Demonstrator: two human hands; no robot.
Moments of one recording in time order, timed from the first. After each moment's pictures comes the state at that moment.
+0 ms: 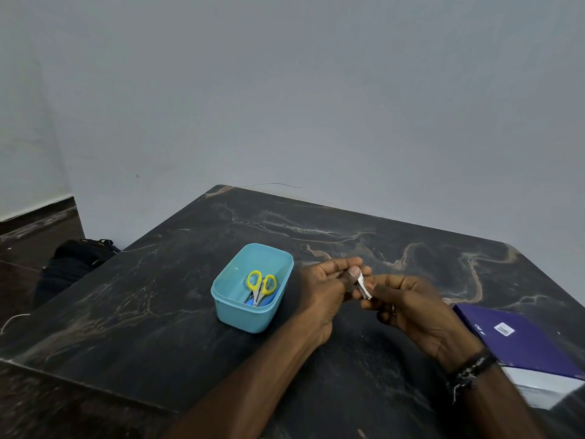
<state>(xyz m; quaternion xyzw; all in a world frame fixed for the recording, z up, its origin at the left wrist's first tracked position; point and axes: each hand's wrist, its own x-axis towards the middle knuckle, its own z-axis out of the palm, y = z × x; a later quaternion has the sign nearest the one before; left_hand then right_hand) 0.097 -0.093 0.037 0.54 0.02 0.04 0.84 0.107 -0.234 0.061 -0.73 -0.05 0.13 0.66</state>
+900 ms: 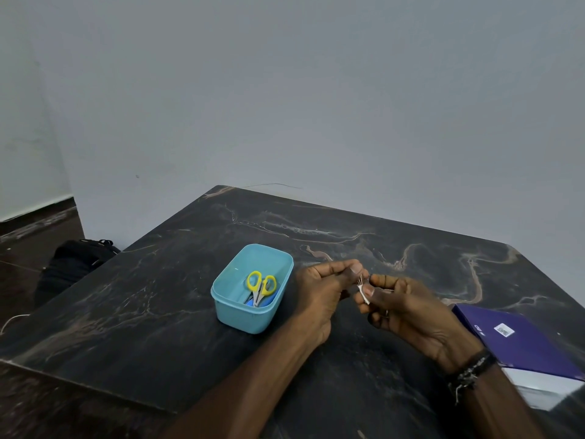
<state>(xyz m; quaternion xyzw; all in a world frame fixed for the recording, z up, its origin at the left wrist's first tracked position) 0.095 -0.091 0.038 0.53 0.04 0.05 0.85 0.107 -0.236 0.061 -0.67 -0.10 0.20 0.71</state>
